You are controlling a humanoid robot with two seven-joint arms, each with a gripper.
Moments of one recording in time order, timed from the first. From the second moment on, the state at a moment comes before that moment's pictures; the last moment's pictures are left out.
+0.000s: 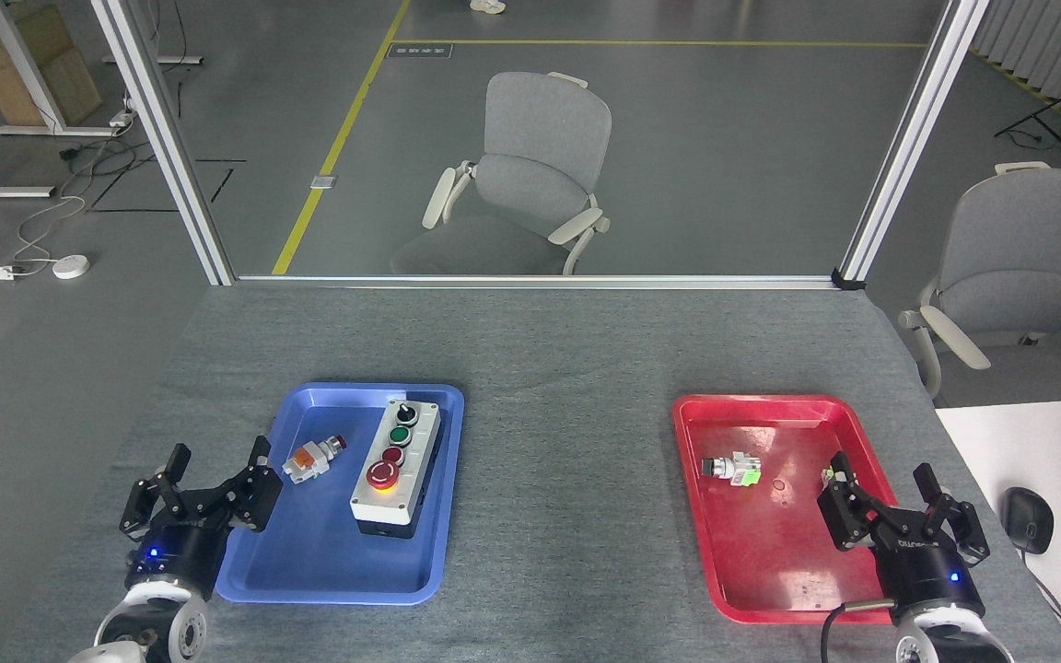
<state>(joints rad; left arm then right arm) -0.19 0.22 0.07 -1.23 -1.20 -0.15 0.20 -0.08 -0.12 -0.24 -1.40 1.25 -0.21 -0.03</state>
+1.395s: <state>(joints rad) -0.17 0.20 0.09 -1.28 -1.19 -0.18 0.25 -0.08 -0.11 -0.26 -1.40 1.25 -0.20 -0.04</state>
